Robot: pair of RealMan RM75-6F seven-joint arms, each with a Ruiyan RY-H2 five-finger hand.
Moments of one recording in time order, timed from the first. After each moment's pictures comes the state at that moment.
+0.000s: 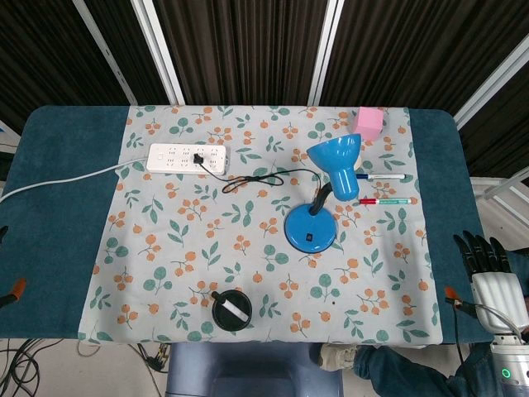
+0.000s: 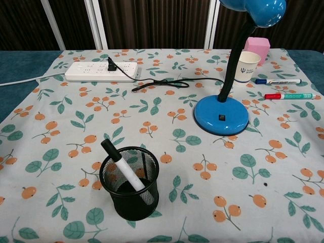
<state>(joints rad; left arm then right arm) -0.06 -1.01 -0.07 -1.79 1.30 1.47 0.22 0.09 -1.17 0.04 -1.51 -1.53 1.55 -0.05</state>
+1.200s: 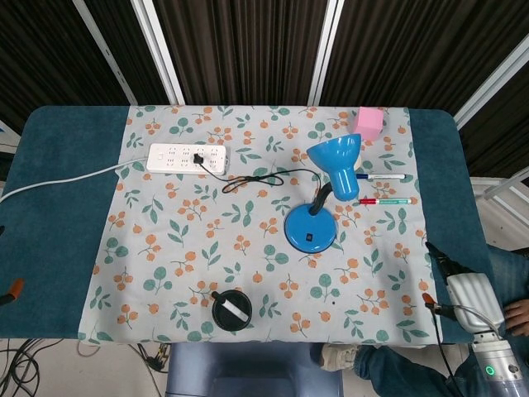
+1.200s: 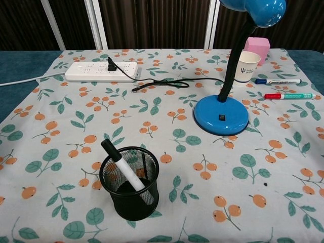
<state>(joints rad) -0.06 -1.01 -0.08 -1.79 1.28 1.46 0.22 0.14 -1.18 0.01 -1.53 -1.58 1.42 0.01</state>
